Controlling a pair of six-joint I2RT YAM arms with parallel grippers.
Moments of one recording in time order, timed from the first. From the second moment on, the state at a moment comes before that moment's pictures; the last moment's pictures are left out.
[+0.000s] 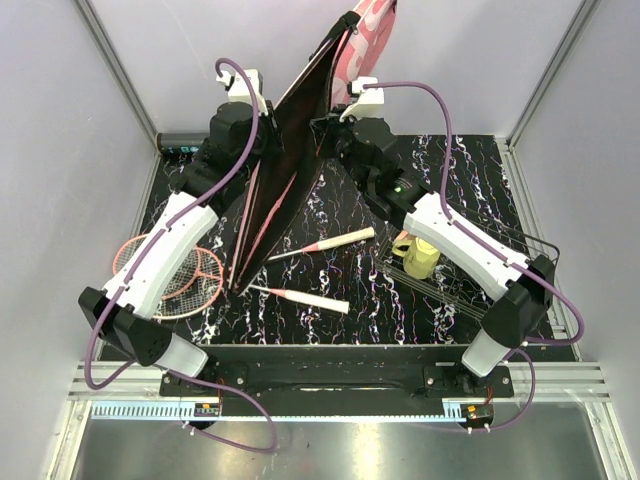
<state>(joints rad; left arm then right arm) -0.53 1.47 1.65 -0.40 -0.32 -0.26 0.77 1.66 1.68 0.05 0.34 0.35</state>
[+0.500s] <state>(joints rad) -0.46 1.54 1.73 -0.43 -0.11 -0.29 0.75 1.66 1.68 0.02 0.19 0.39</state>
